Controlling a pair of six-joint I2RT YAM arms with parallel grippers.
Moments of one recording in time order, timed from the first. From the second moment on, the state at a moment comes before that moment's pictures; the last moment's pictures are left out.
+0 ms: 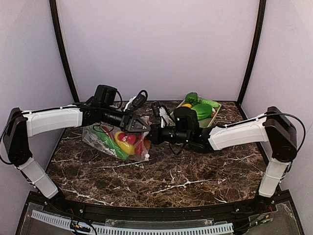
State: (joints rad) left arm -0.61 1.59 1.17 -0.16 1.04 -0.44; right arm 0.98 1.80 1.11 0.46 -0.22 0.48
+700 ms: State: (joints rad) left arm -0.66 1.61 1.14 -0.08 1.01 -0.46; right arm 0.96 1.51 0.87 0.43 -0.04 0.66
